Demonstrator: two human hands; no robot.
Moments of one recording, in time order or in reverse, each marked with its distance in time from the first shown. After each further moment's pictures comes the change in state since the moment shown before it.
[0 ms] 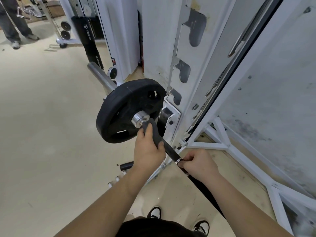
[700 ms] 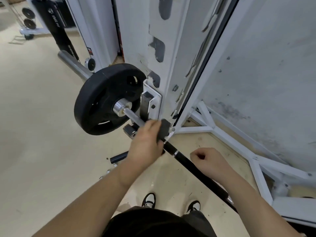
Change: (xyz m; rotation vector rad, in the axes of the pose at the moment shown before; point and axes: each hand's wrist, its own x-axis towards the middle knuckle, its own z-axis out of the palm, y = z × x) left_hand -0.020 0.003 0.016 0.172 -0.252 0.420; right_hand -0.049 0.075 -0.025 0.114 -0.012 0.003
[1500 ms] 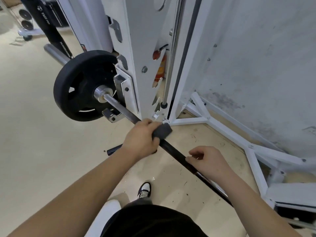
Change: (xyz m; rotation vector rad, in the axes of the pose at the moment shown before) left_hand -0.028 0.062 0.044 0.126 -0.123 0.043; right_hand -0.053 0.094 -0.027 0.046 0.059 -0.019
